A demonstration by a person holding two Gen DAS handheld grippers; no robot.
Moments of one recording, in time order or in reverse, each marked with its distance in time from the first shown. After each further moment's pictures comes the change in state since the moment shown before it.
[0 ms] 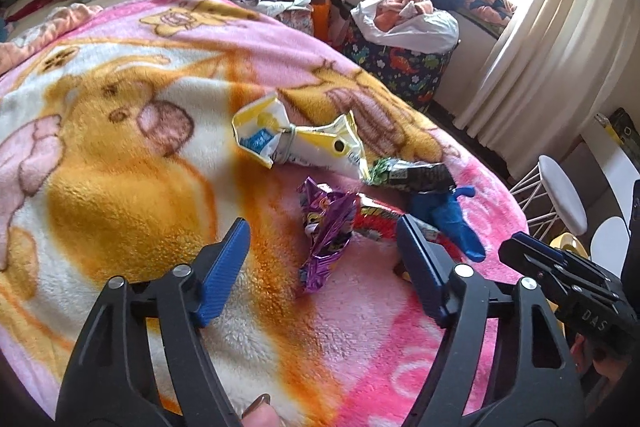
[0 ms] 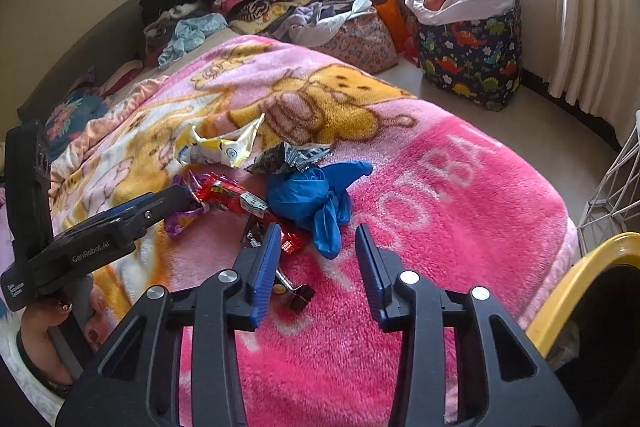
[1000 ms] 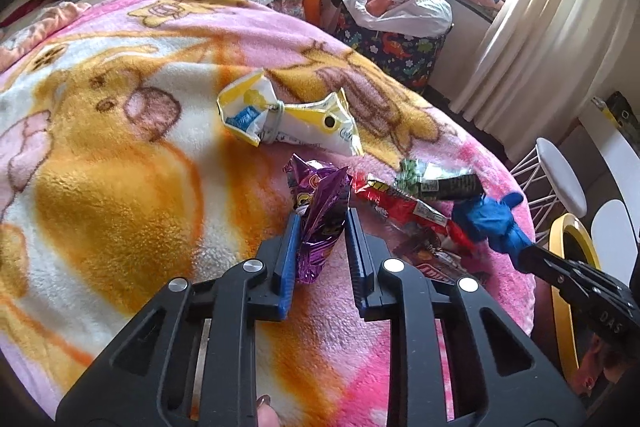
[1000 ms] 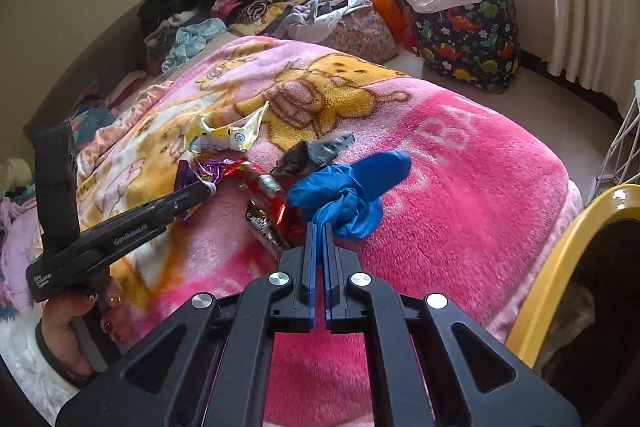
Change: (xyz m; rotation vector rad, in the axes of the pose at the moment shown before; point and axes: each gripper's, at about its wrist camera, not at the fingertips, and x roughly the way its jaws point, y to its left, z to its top) left arm 0.004 -0.004 -0.005 0.033 0.029 -0.012; right arm -0.031 -0.003 -0.025 0.064 -0.015 0.042
